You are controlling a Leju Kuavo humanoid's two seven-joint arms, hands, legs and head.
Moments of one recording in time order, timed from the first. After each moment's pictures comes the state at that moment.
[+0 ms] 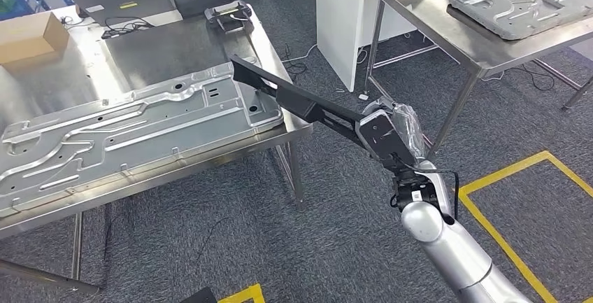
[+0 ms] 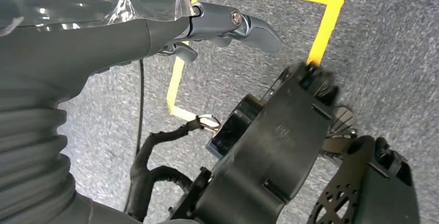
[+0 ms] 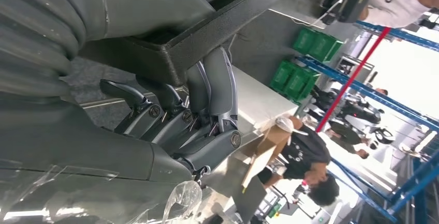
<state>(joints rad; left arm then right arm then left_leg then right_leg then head) 0.33 -0.33 0.30 -1.76 -0.74 -1.09 0.70 -0.87 -0.13 0.78 -1.59 0.37 -0.38 0.26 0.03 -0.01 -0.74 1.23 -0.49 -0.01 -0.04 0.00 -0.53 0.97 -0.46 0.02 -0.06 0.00</state>
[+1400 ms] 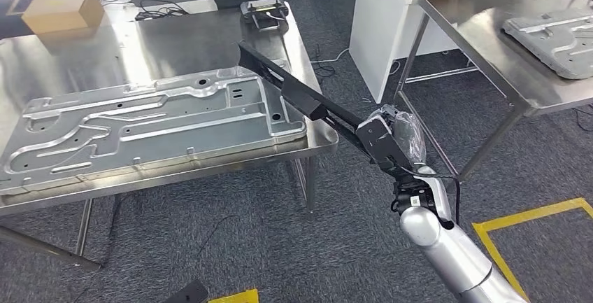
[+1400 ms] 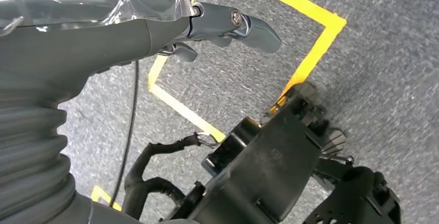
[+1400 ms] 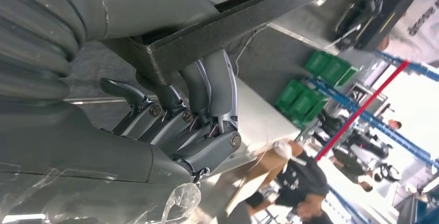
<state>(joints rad) 0.34 -0.34 0.31 -1.77 -0.73 -0.99 0.70 -0.86 -0.15 0.79 -1.56 0.43 -0.40 0.33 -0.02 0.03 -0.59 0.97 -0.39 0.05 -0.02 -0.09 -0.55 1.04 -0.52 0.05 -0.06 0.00</state>
